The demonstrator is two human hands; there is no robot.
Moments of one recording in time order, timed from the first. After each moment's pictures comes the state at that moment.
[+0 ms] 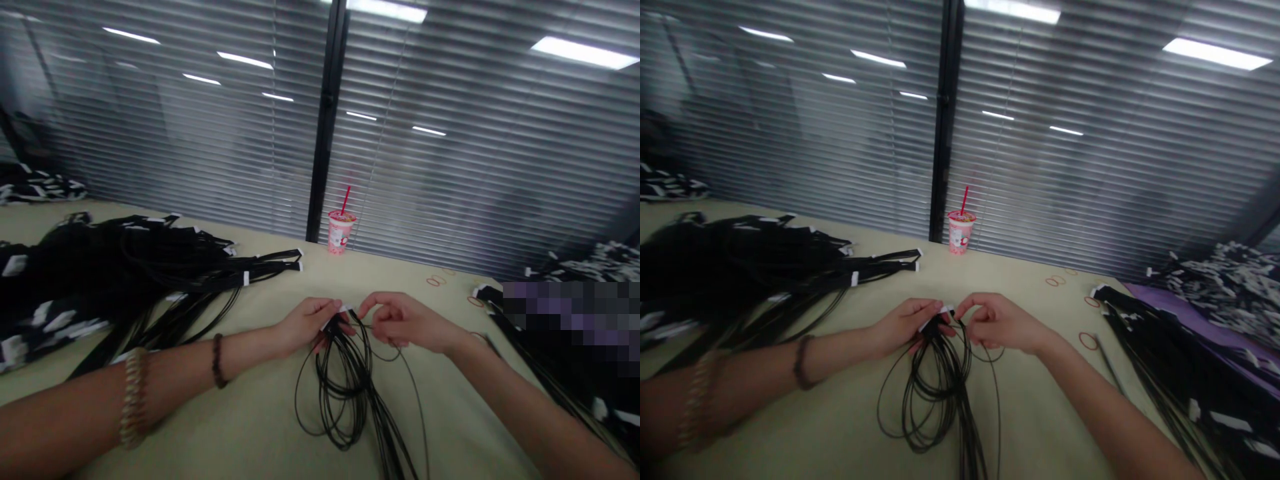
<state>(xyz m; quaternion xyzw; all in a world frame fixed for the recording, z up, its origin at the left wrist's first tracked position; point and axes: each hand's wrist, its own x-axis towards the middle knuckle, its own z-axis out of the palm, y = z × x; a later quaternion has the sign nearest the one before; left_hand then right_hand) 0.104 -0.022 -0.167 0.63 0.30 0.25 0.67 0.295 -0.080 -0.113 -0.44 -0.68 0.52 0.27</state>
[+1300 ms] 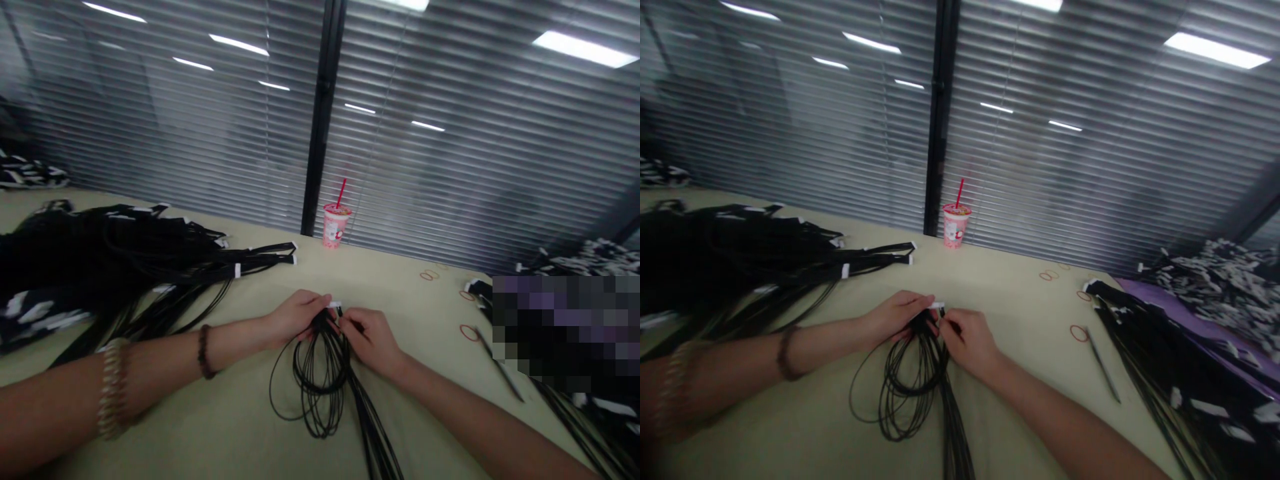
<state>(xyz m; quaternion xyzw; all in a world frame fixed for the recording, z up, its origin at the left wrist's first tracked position) 0.104 -0.022 -0.166 0.65 0.36 0.24 0.62 0.264 -0.072 -0.182 -0.50 -0.79 0.09 0.35</state>
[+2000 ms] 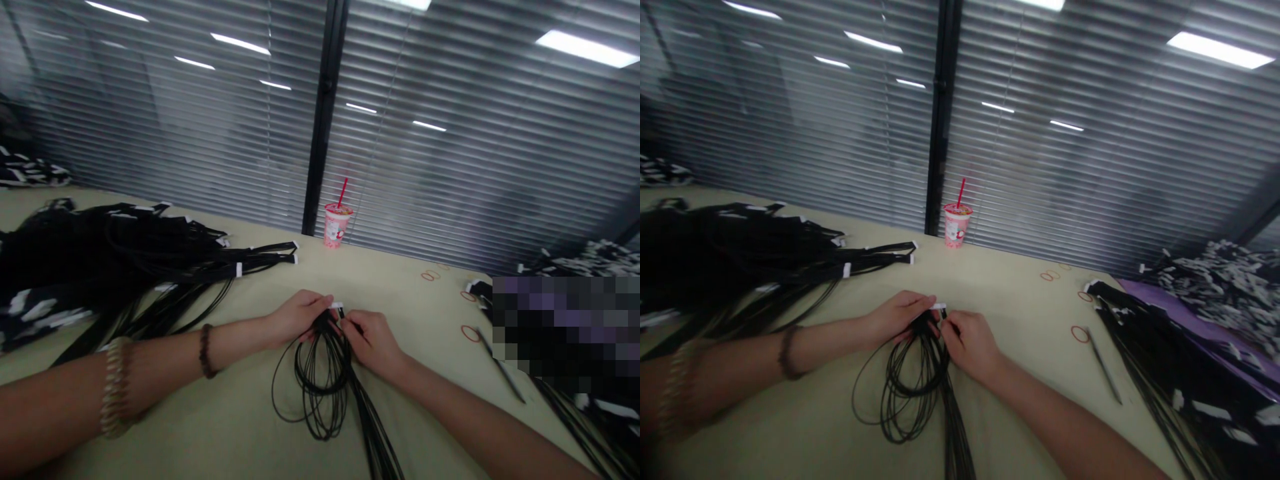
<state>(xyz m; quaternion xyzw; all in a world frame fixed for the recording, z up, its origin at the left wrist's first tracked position) 0.104 -0.020 -0.167 0.66 0.36 0.23 0.62 0.262 -0.075 -0.181 -0.52 -0.80 0.05 0.30</state>
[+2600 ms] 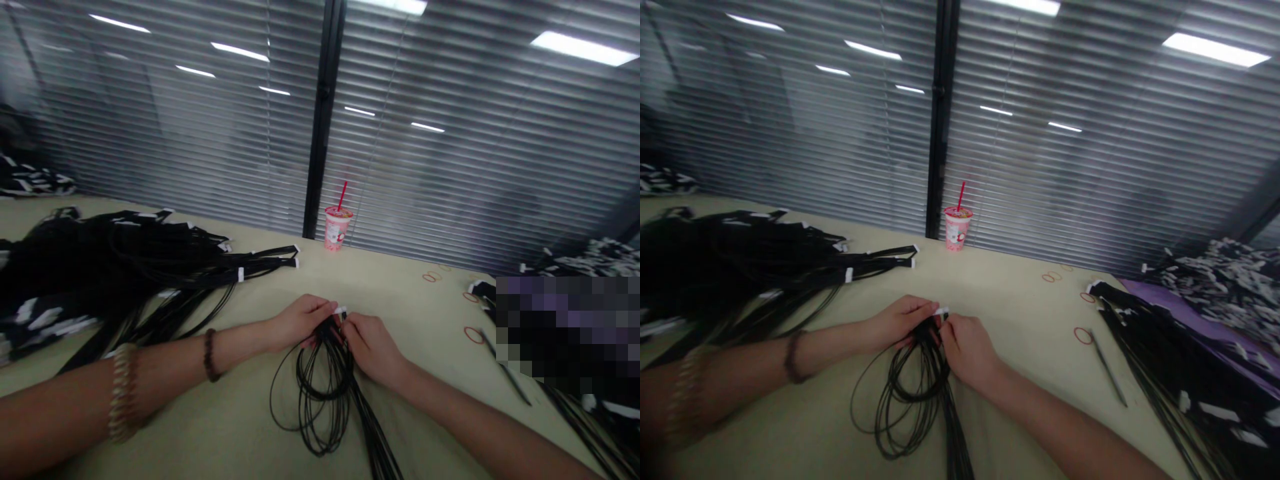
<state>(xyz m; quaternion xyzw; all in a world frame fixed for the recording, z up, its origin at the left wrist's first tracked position) 0.101 -0.023 -0.165 0.70 0.31 0.21 0.61 0.251 -0.079 -0.175 -0.56 -0.77 0.11 0.28</state>
